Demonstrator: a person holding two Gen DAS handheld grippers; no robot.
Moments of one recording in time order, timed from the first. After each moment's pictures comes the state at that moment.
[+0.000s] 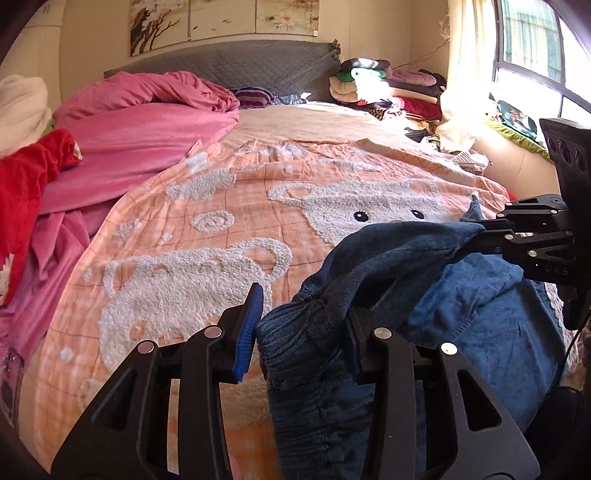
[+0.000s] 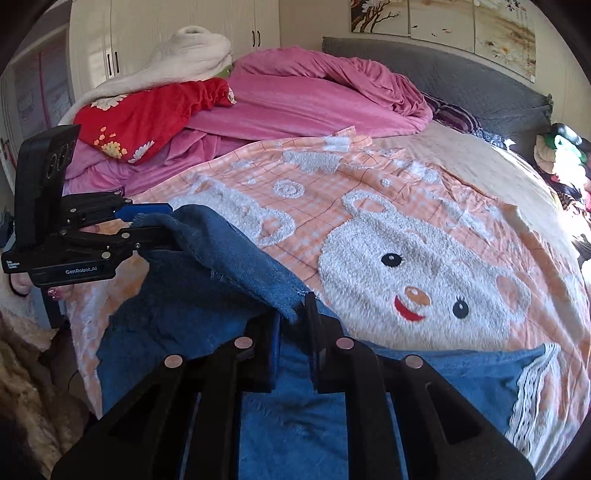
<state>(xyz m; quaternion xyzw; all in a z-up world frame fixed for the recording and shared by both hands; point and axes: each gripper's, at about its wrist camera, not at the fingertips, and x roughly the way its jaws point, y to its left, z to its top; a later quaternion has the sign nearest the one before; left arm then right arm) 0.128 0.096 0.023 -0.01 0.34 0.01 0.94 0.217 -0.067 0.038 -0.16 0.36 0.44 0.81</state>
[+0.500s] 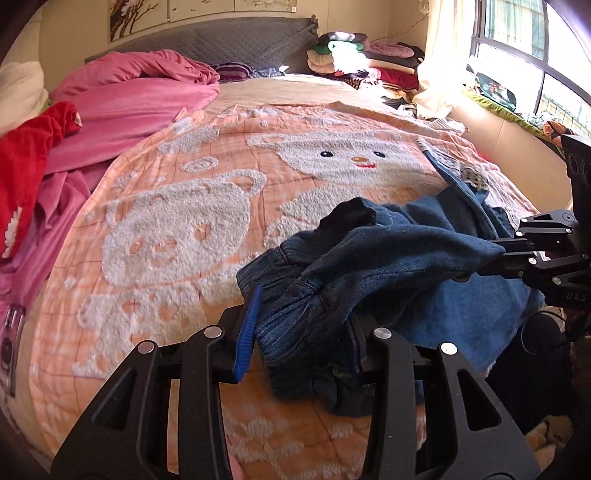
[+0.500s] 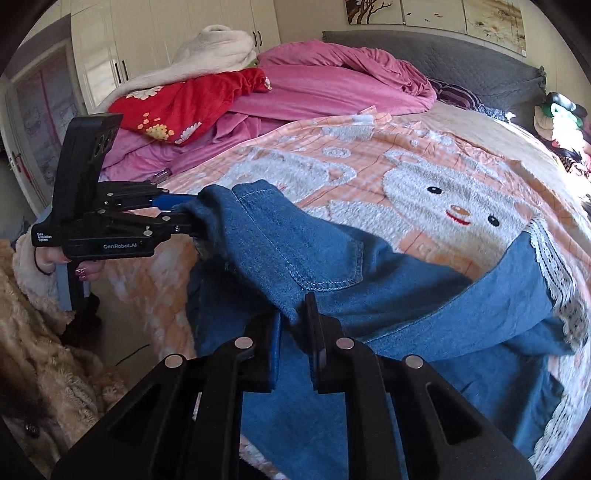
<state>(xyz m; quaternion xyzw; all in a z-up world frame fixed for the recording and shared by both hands) 0.040 0.083 0.000 -0.01 0.39 -0.03 0.92 0.080 -0.091 0.017 -0.11 0.38 0.45 0.80</state>
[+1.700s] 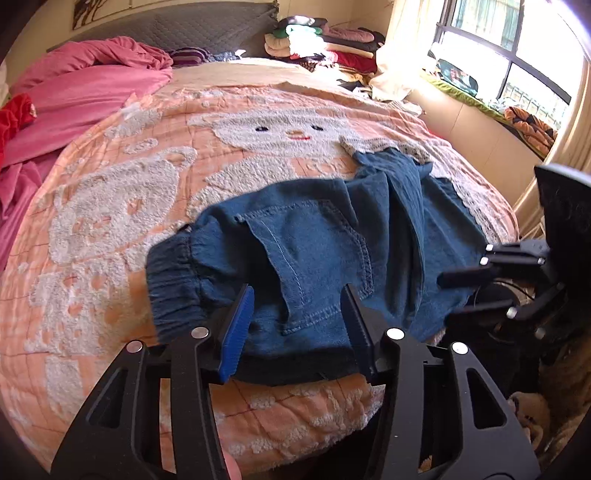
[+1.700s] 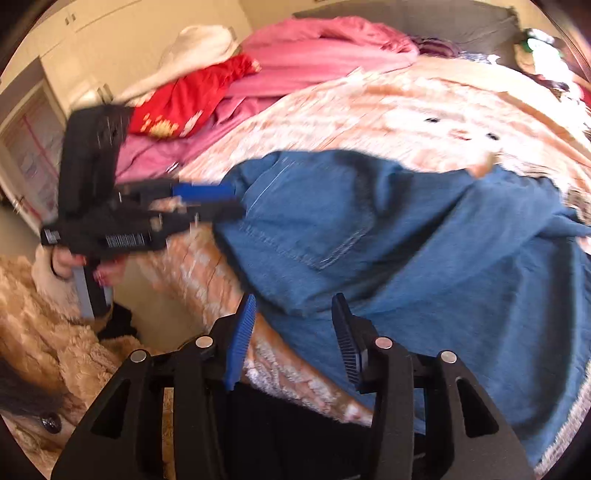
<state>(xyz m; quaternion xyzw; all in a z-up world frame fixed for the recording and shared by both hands) 0.023 0.034 -0.014 -0.03 0.43 -0.12 0.90 0.036 -0.130 -0.001 -0.03 0.45 0.42 0.79</state>
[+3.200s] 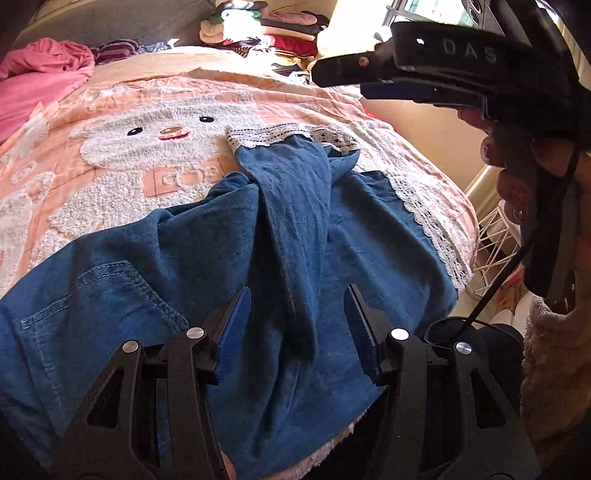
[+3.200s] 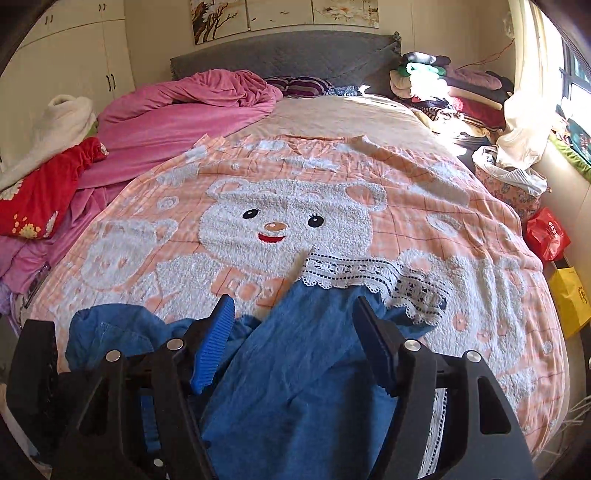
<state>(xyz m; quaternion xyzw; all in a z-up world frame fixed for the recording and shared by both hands) 0.096 -0.074 -0.037 -0.04 0.43 -0.23 0.87 0.184 -0.185 0.057 -0.04 0.40 0.19 0.89</state>
